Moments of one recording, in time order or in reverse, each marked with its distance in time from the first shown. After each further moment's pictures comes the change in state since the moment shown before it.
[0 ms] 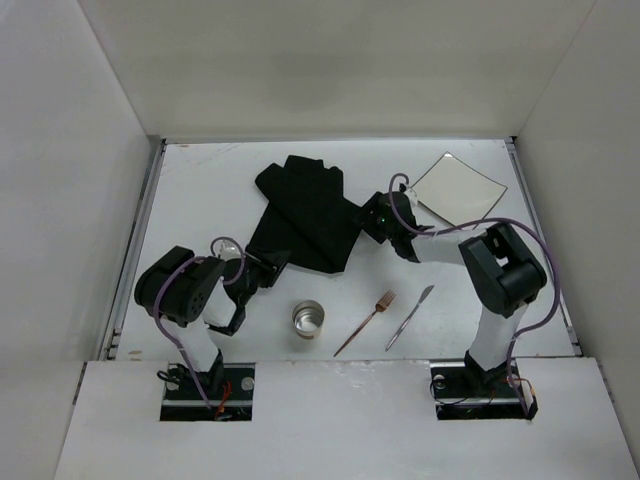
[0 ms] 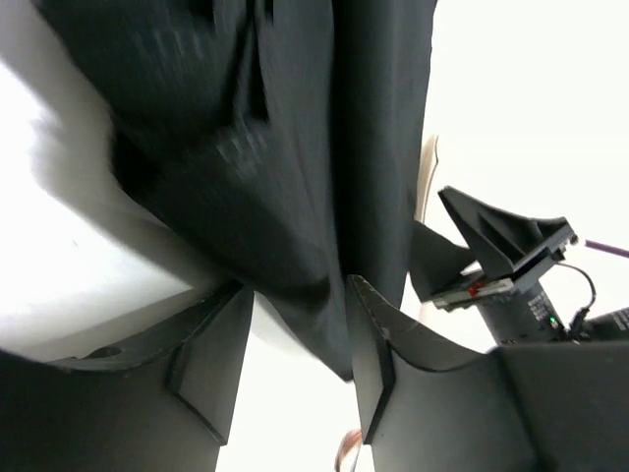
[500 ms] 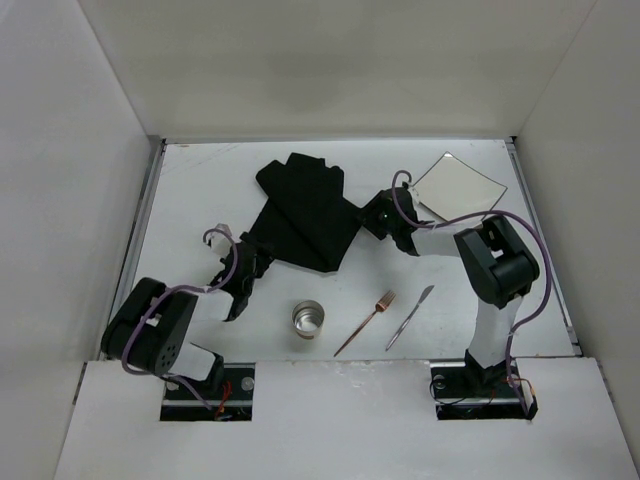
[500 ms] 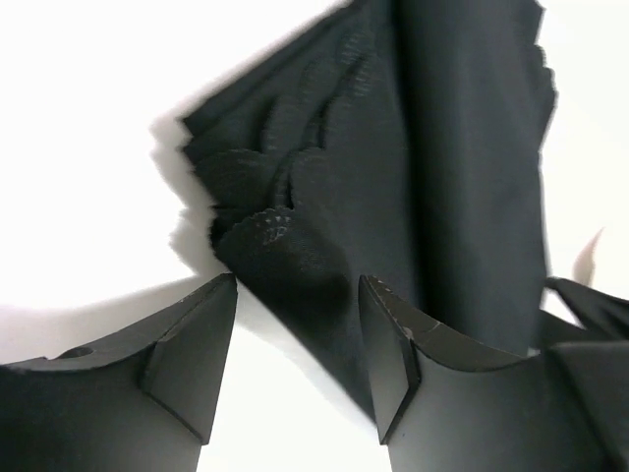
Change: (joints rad) left arm -0.033 -0.314 0.140 -0.594 -0.381 0.291; right arm -0.053 0.083 0.068 -0.014 -0.046 0.027
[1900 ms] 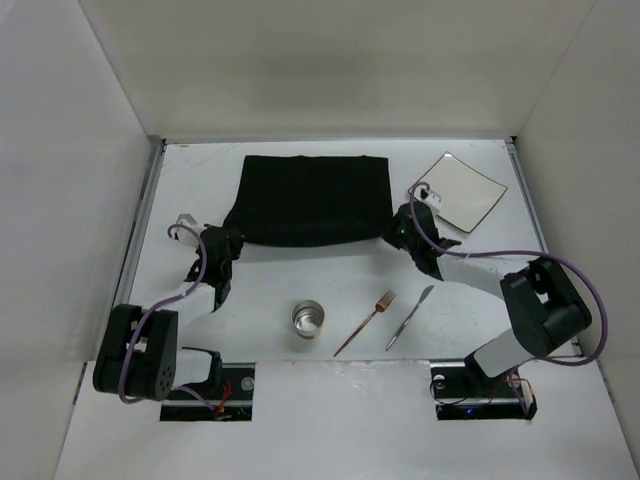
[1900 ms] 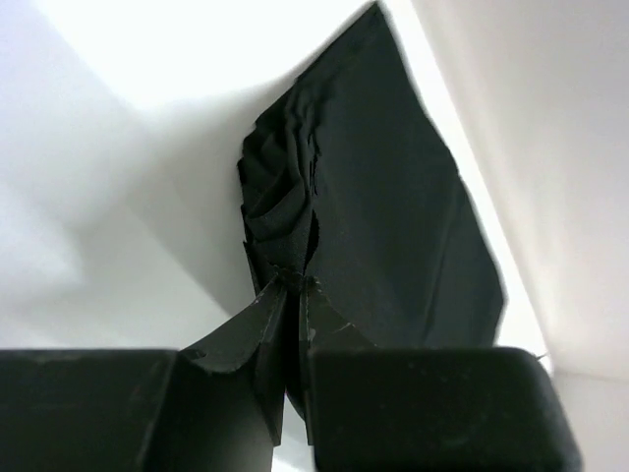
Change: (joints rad) left arm 0.221 -0.157 0.112 -0.172 -0.024 -0.043; right arm 0.026 -0.401 -0.206 -0.098 0.179 -0.180
